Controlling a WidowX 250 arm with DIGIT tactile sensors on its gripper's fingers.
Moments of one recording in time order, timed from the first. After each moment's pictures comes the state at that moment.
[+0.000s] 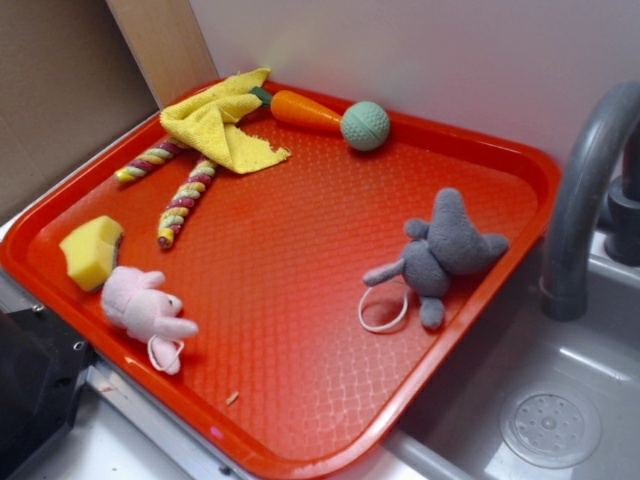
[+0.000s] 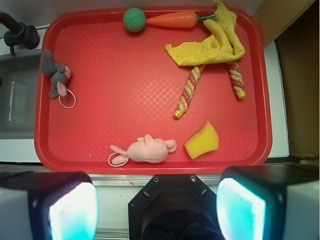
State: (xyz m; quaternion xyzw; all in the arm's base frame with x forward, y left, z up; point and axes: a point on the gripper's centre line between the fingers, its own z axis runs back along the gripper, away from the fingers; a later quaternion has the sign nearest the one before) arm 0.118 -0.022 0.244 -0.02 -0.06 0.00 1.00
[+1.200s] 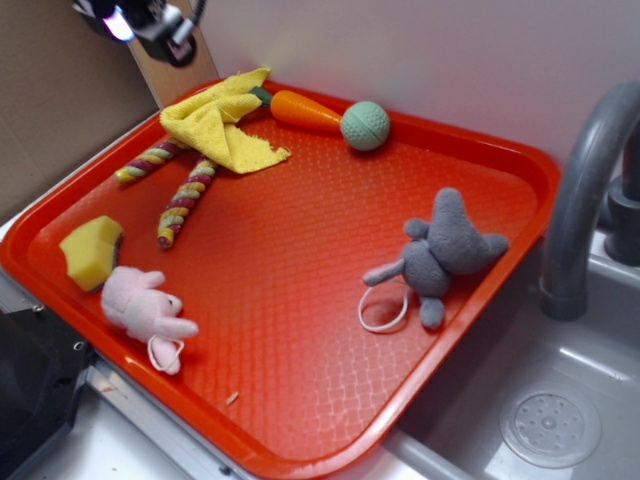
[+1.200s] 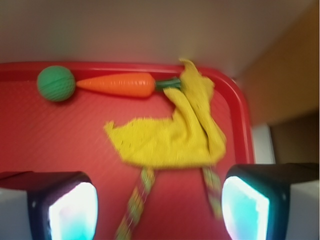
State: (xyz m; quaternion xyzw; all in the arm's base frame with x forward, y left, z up) arm 0.264 0.063 0.131 0.05 -0.12 0.00 0.99
